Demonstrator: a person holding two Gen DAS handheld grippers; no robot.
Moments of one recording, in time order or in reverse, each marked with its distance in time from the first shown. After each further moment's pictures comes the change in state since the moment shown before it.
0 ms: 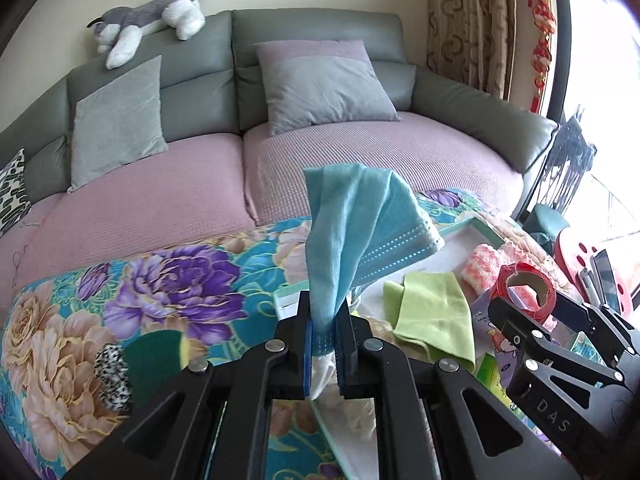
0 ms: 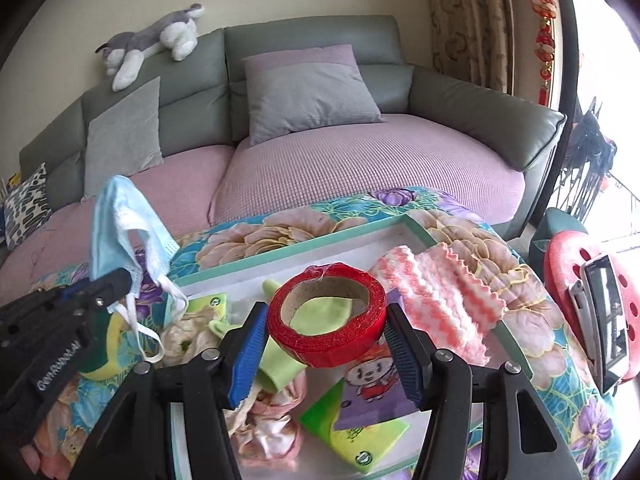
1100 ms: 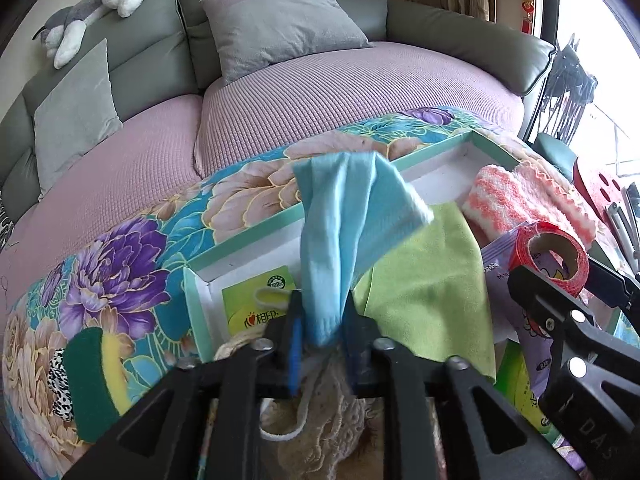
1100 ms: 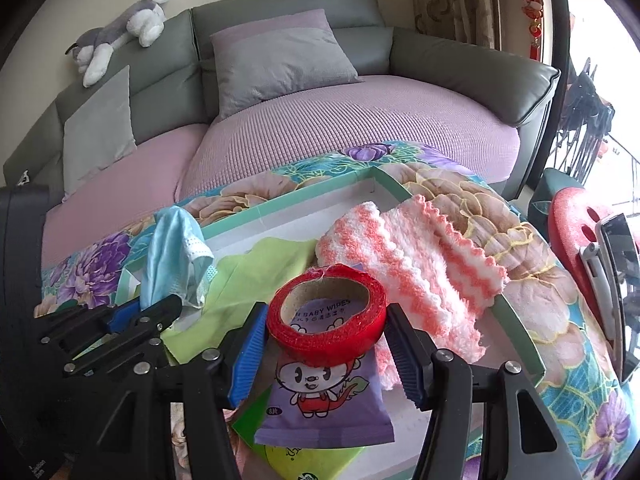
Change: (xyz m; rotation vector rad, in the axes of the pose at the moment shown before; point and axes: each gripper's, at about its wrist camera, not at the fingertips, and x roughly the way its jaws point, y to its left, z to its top) left arm 0.070 -0.053 -0.014 0.126 0.187 0.014; right arm 0.040 -0.038 -0.011 0.055 0.111 -0.026
